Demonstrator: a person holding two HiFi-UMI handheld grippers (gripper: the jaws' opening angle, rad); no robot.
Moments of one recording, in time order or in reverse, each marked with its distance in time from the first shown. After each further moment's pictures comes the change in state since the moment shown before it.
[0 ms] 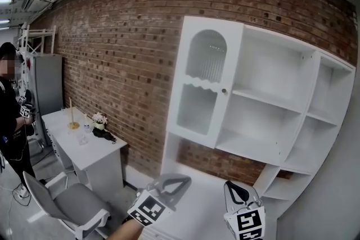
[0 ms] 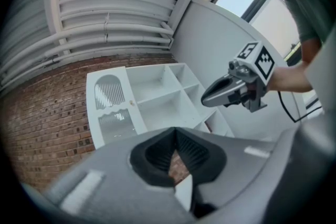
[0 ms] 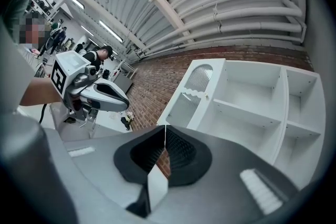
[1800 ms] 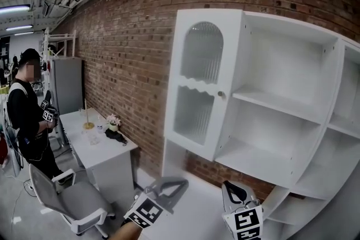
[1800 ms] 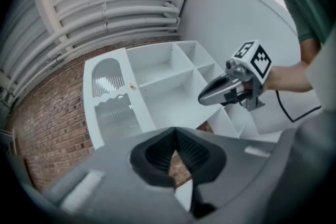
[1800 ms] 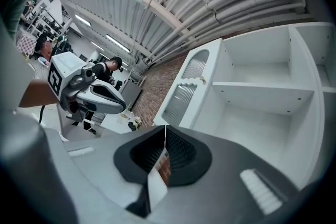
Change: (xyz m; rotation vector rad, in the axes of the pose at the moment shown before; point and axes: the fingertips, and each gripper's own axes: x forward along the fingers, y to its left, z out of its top) left arm 0.141 0.020 -0.052 0.015 0.143 0.158; right arm 0.099 -0.113 -0.083 0.038 -0.093 0.184
